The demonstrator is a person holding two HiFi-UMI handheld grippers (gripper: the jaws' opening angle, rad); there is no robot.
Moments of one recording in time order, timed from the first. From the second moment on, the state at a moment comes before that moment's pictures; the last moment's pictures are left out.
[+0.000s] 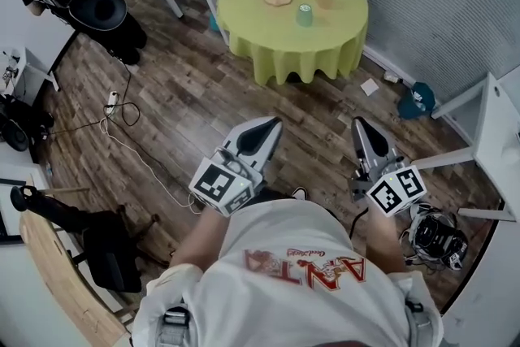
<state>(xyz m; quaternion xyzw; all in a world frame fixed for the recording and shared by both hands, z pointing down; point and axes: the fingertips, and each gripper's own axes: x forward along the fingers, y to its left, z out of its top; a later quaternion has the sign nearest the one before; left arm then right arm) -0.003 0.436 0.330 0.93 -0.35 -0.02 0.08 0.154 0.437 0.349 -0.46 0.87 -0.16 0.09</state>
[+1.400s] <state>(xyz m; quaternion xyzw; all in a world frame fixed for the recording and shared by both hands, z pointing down) -0.112 0.154 0.349 0.93 -0.35 -0.04 0.12 0.062 0.167 0.341 -0.49 0.86 -0.13 0.02</state>
